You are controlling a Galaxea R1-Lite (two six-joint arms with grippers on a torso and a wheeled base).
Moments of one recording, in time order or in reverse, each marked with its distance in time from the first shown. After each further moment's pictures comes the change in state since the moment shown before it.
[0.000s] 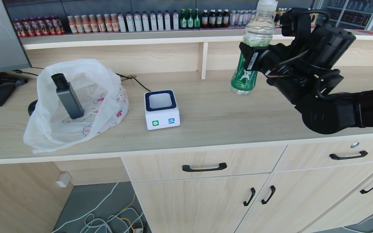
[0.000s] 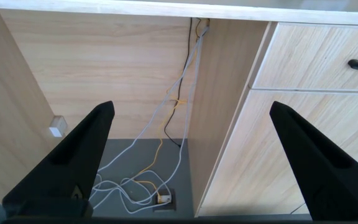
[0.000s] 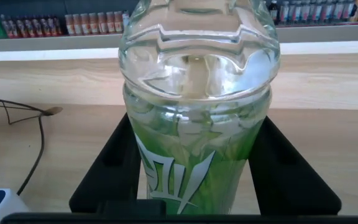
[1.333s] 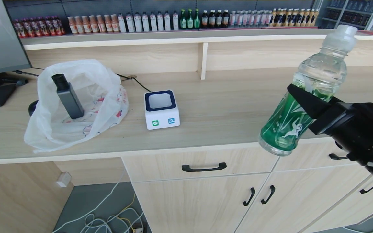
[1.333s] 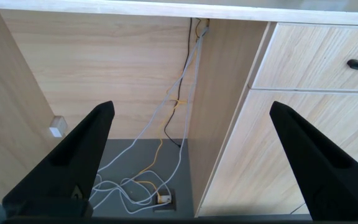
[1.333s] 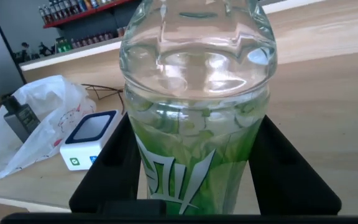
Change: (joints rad) left arm 0.000 0.000 0.000 0.000 0.000 0.000; right arm 0.061 -0.503 0.959 -0.429 0.074 0.200
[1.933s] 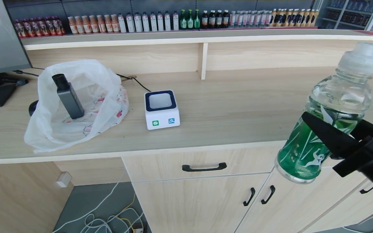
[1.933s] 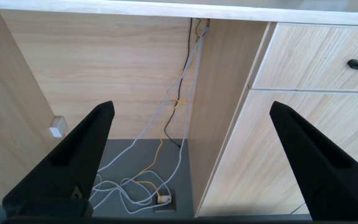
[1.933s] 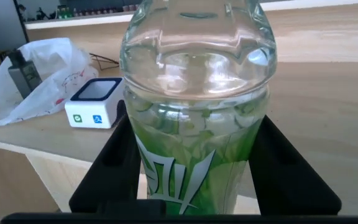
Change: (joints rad) left arm 0.000 0.000 0.000 0.000 0.000 0.000; right arm 0.096 -0.168 0.200 -0.001 0.001 -0.217
